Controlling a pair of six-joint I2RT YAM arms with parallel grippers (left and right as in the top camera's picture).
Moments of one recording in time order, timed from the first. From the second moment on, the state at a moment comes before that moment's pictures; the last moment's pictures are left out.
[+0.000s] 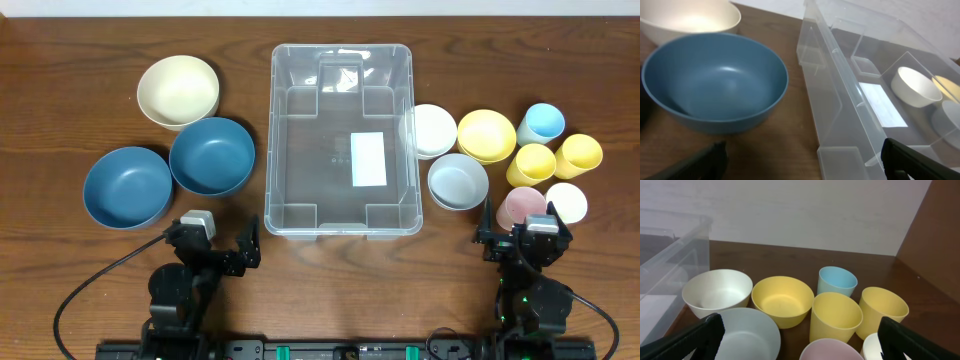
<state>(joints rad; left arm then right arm) -0.10 0.13 0.09 -0.28 0.19 -0.30 -0.07 0.01 0.01 -0.06 0.06 -0.09</state>
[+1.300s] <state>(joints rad) -0.10 0.14 0.07 0.56 0.52 -1.00 -0.07 0.01 0.01 -0.06 0.06 -0.09</state>
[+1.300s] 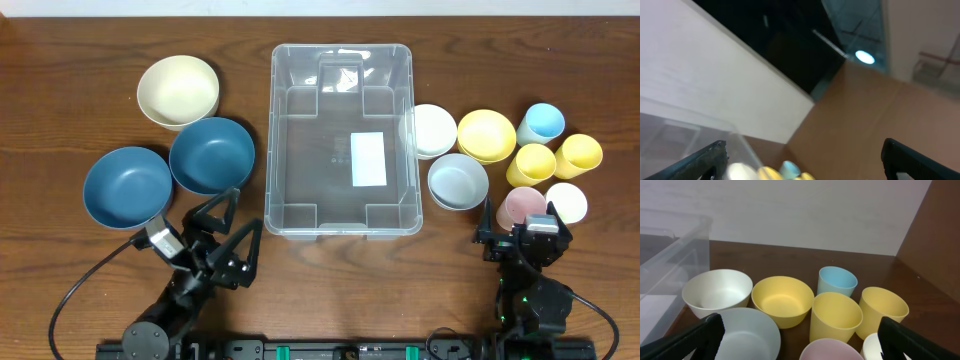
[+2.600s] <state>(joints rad) -0.10 0.14 0.07 0.59 0.54 -1.91 -0.07 0.01 0.01 -0.06 0.06 -0.09</state>
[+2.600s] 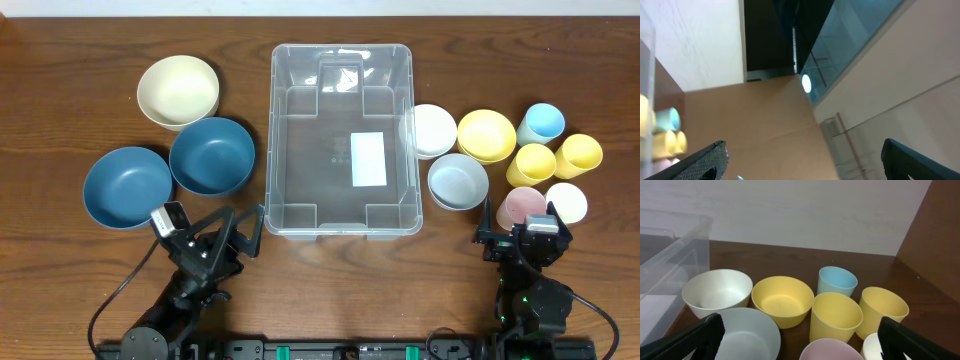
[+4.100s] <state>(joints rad) -0.10 0.14 0.07 0.29 0.25 -2.03 -0.07 0.01 0.01 -0.06 0.06 -0.09</state>
